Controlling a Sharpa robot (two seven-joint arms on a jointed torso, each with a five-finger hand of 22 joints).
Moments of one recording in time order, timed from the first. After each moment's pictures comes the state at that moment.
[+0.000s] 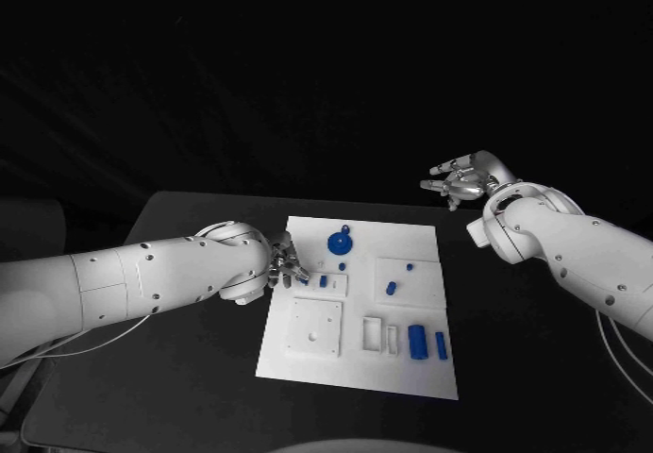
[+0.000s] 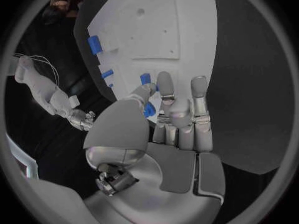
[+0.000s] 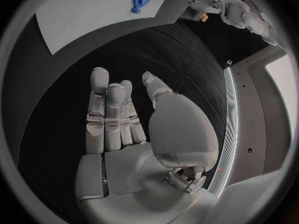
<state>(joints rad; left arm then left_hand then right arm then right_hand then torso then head) 1.28 -0.68 -0.24 1.37 -1.03 -0.14 -0.53 1.19 -0.04 0.25 -0.01 0.52 1.21 0.05 0.06 0.75 1.47 -0.06 0.52 0.30 1.41 -0.12 1.26 0.78 0.04 1.27 -0.12 0.50 1.31 1.04 -0.65 0.35 1.16 -1.13 -0.40 -0.15 1.28 -0.15 0.19 0.01 0.24 0.98 0.12 0.06 0.06 1.14 0.01 0.82 0.57 1.38 -0.06 0.87 0.87 0.11 1.46 -0.08 0.22 1.23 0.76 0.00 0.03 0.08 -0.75</state>
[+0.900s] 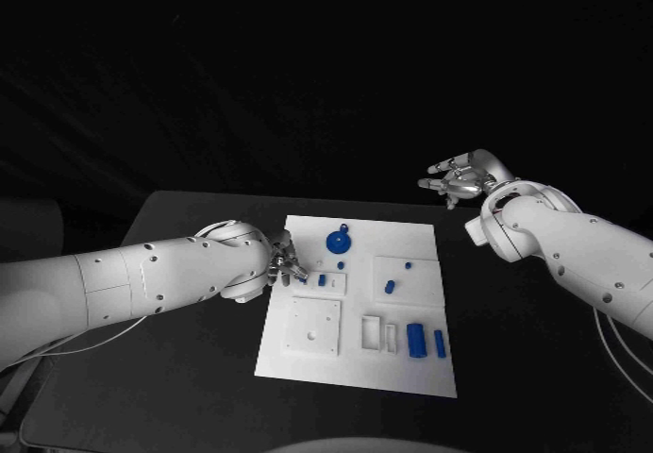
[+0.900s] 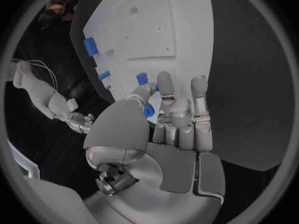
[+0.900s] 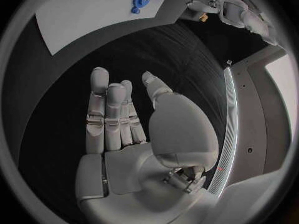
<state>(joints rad) 1.28 -0.66 -0.24 1.34 -1.06 -0.13 -0.53 1.19 -0.03 0.25 -0.01 0.52 1.21 0.05 0.06 0.75 1.47 -0.06 0.52 0.29 1.41 -0.12 1.26 0.78 0.04 1.27 -0.12 0.50 1.31 1.04 -0.65 0.35 1.16 -1.13 -0.40 -0.15 1.28 -0.15 0.19 0.01 0.24 0.98 0.12 0.06 0.06 1.14 0.01 0.82 0.57 1.38 -0.06 0.87 0.87 0.11 1.46 -0.08 0.22 1.23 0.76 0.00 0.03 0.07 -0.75</state>
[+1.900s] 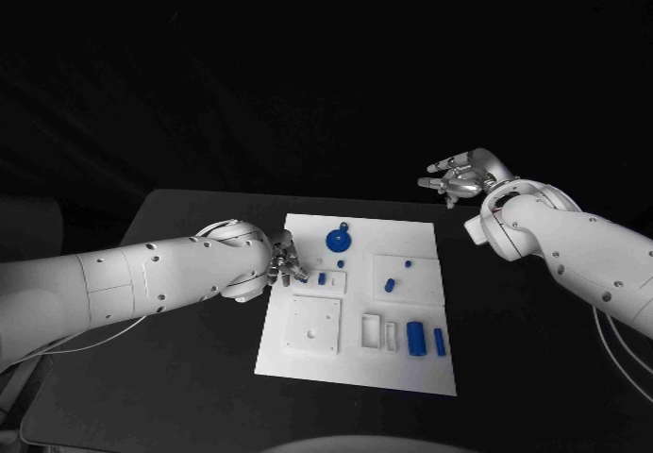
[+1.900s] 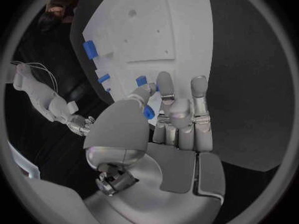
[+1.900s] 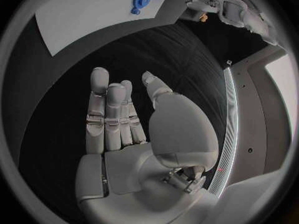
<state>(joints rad) 1.27 -0.65 -0.23 1.34 -1.08 -0.12 -0.52 1.19 -0.03 0.25 -0.01 0.51 1.21 0.05 0.06 0.75 1.47 -0.06 0.52 0.29 1.41 -0.12 1.26 0.78 0.04 1.27 -0.12 0.50 1.31 1.04 -0.65 0.35 1.16 -1.13 -0.40 -0.15 1.28 -0.15 0.19 0.01 0.24 0.97 0.12 0.06 0.06 1.14 0.01 0.82 0.57 1.38 -0.06 0.87 0.87 0.11 1.46 -0.08 0.22 1.23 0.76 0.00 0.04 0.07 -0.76</state>
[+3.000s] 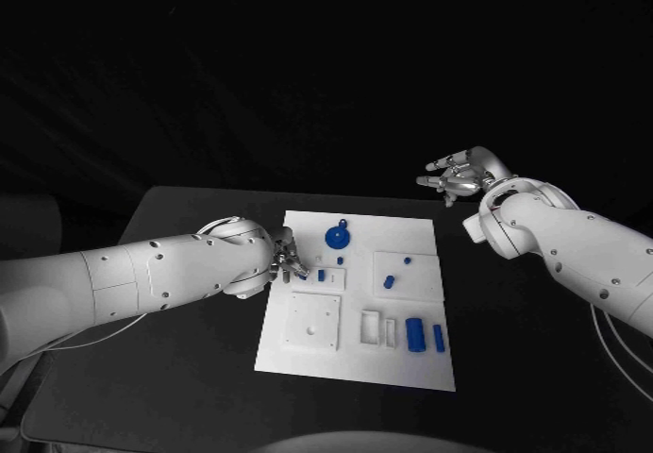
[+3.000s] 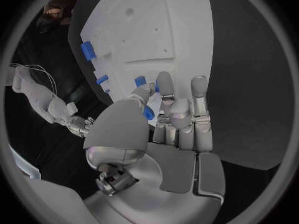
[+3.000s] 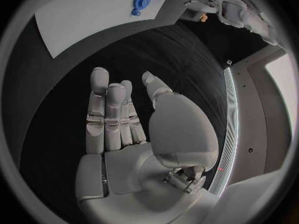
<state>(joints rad) 1.26 -0.63 -0.23 1.32 -1.10 -0.11 -0.52 1.19 -0.03 0.25 -0.01 0.52 1.21 0.05 0.06 0.84 1.47 -0.06 0.53 0.29 1.41 -0.12 1.26 0.79 0.04 1.27 -0.12 0.50 1.31 1.03 -0.65 0.35 1.16 -1.13 -0.40 -0.15 1.28 -0.15 0.19 0.01 0.24 0.97 0.12 0.06 0.06 1.14 0.01 0.82 0.57 1.38 -0.06 0.87 0.87 0.11 1.46 -0.08 0.22 1.23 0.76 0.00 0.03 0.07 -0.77</state>
